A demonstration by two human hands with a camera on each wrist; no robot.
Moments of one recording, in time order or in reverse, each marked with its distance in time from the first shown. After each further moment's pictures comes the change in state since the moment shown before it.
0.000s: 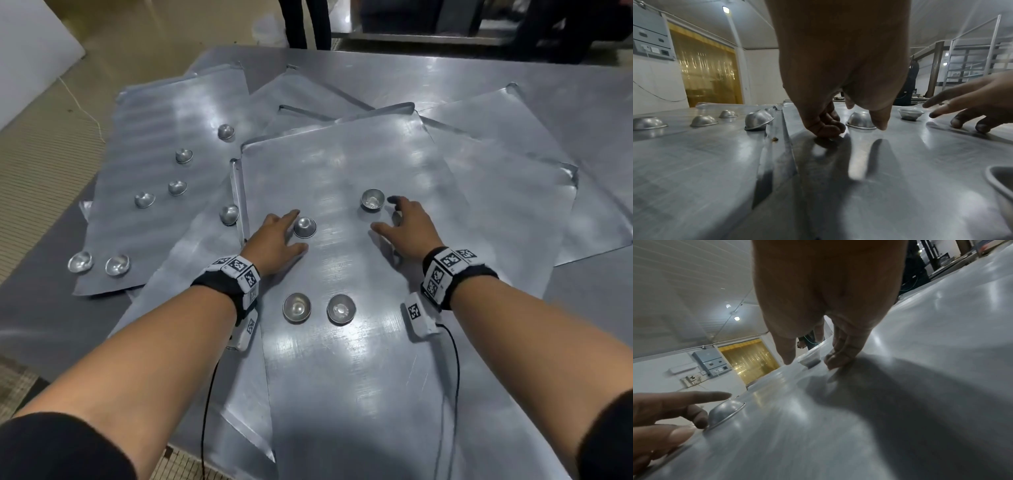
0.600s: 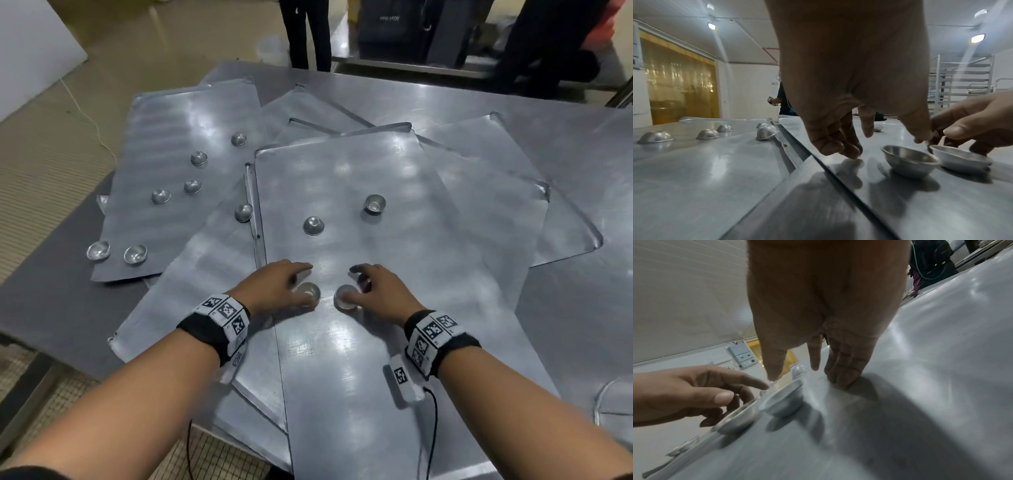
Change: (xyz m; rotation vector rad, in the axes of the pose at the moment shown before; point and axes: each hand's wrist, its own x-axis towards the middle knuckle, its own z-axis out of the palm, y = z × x) left_hand -0.098 -0.010 0.001 0.031 -0.191 0.141; right_hand -0.120 -0.017 0.052 -0.007 -0.240 -0.086
